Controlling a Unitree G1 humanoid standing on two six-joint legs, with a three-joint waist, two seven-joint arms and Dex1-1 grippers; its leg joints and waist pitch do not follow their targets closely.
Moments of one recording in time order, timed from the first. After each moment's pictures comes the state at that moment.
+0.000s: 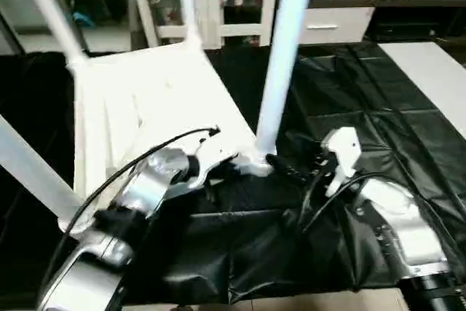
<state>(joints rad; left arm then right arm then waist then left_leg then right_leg) -0.59 0.29 -0.31 0.51 0.19 0.17 -0.98 -0.23 -0.34 0.05 0.10 0.27 0.08 0.75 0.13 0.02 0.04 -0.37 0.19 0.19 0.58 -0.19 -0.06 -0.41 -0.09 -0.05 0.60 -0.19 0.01</state>
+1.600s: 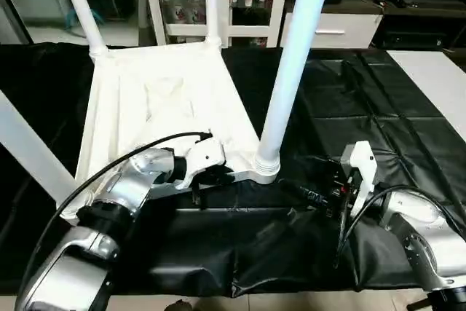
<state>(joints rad) -0.65 0.35 -0.31 0.71 0.12 -0.09 -1.09 -0.15 -0.46 0.04 0.05 0.38 0.19 0.95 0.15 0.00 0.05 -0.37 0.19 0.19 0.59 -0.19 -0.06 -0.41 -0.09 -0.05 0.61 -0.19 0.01</state>
